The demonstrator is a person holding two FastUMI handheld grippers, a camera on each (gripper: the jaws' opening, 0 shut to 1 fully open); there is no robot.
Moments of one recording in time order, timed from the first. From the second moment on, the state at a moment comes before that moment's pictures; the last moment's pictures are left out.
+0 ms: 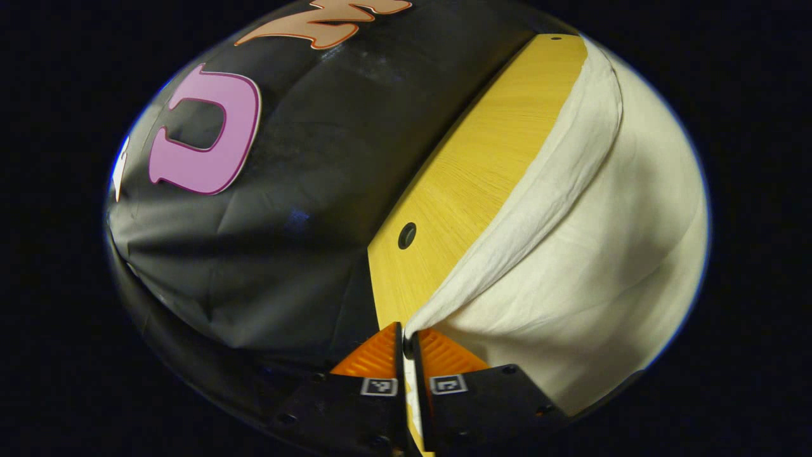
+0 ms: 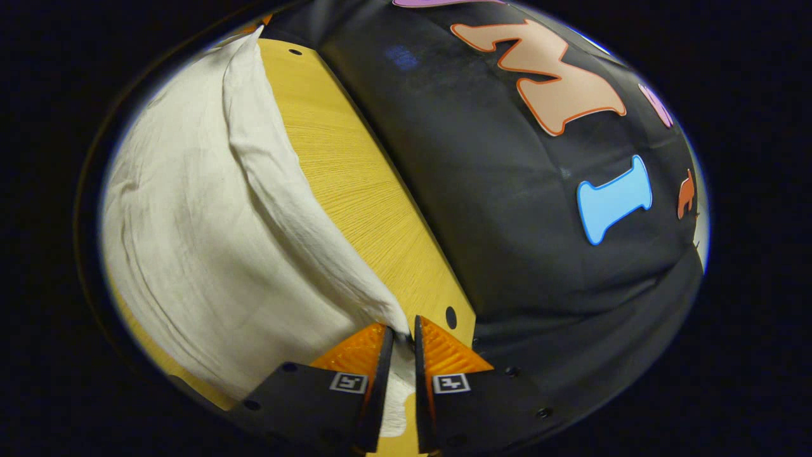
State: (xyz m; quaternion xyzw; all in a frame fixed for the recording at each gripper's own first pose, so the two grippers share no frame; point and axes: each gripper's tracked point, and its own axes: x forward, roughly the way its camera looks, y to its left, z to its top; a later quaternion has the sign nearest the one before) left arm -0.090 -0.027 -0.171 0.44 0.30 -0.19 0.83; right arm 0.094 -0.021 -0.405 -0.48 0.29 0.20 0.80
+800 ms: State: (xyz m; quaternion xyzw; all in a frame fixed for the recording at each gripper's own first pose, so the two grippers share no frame) left arm -0.154 -0.090 -0.069 0.11 0.28 -0.12 0.95; right arm 0.024 -0.102 -0.386 -0.11 0.41 0.01 0.91
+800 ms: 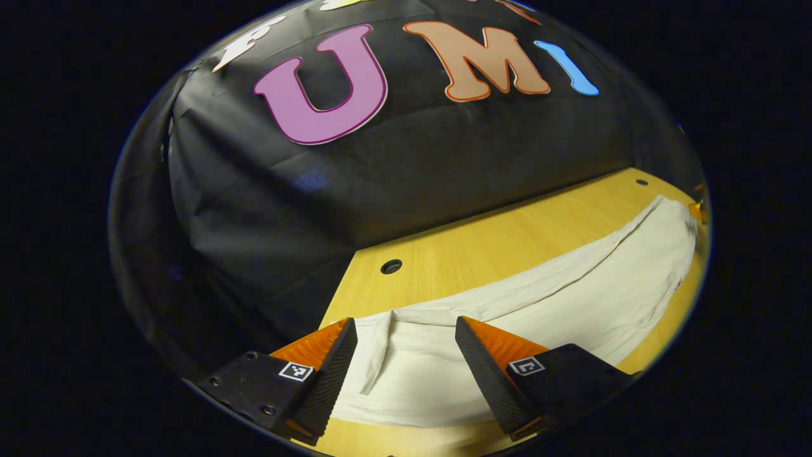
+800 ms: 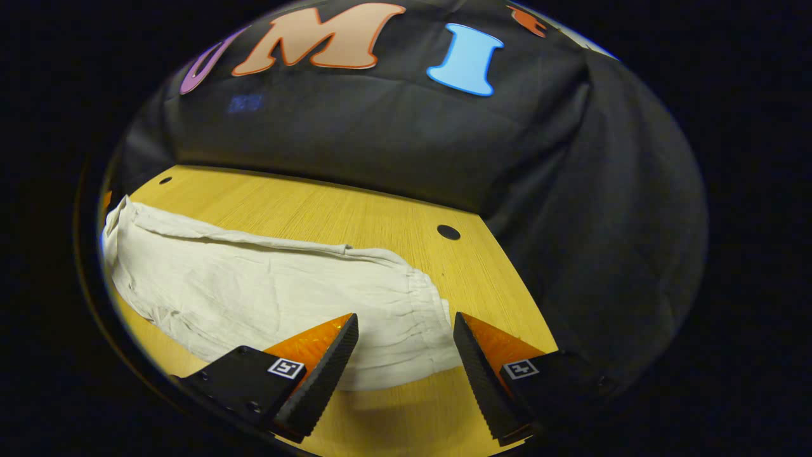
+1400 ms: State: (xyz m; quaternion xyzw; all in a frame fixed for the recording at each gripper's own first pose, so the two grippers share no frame) left arm -0.184 -0.108 -0.032 0.08 0.26 -0.11 0.95; right arm -0.002 -0.138 -0.432 0.11 0.46 -0.14 0.87
